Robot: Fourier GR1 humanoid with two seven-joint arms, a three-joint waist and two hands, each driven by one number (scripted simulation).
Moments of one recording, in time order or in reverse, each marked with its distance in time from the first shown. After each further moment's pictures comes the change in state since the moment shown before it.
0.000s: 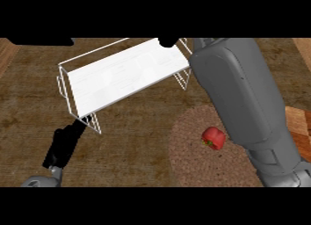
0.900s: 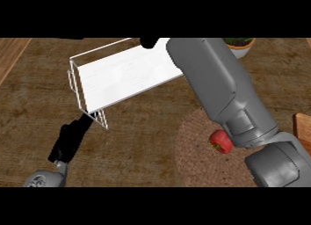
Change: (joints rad) left arm -0.039 -0.019 -0.015 -0.017 -0.018 -0.030 0.027; right arm -0.249 0.045 -0.150 0.679 -0.169 -0.194 -0.253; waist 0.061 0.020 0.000
